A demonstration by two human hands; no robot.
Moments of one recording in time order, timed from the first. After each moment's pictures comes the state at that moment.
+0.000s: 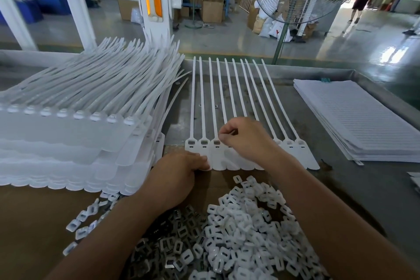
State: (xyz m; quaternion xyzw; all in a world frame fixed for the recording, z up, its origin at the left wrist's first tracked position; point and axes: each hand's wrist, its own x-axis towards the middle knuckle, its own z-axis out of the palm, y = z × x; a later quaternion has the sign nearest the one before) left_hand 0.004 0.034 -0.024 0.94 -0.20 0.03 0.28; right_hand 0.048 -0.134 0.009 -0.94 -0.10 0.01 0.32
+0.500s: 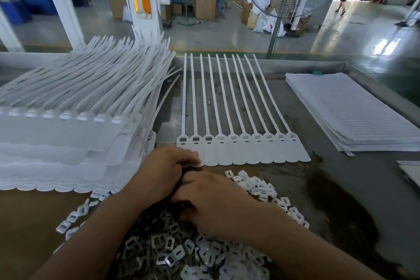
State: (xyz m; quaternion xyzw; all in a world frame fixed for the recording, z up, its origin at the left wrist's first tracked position) left_hand 0.010 0.032 -0.027 0.90 -0.14 0.02 0.41; right_hand -0.039 -0.094 0.004 -0.92 -0.34 0.11 0.16
